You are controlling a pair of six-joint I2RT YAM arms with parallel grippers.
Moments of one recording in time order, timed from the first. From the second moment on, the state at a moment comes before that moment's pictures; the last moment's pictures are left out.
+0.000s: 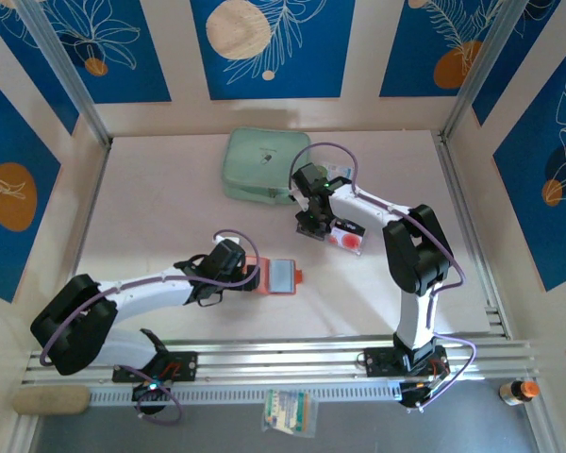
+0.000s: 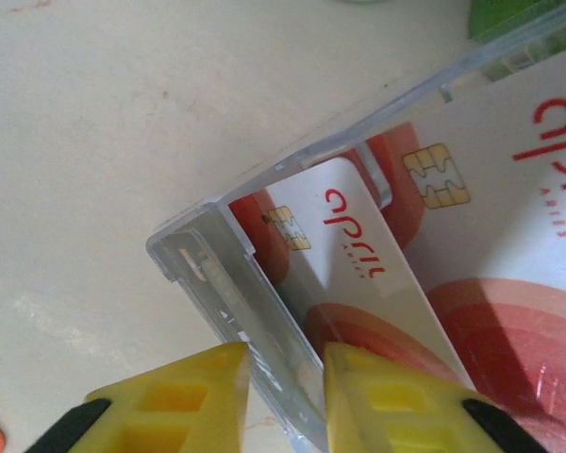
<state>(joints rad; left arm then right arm) -0.78 1.34 0.56 -0.23 -0.19 -0.61 0.56 1.90 1.39 -0.74 0.12 -0.09</state>
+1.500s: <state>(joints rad) -0.78 1.36 0.65 -0.31 -0.20 -0.53 0.63 1.43 1.06 -0.50 -0.22 0.32</state>
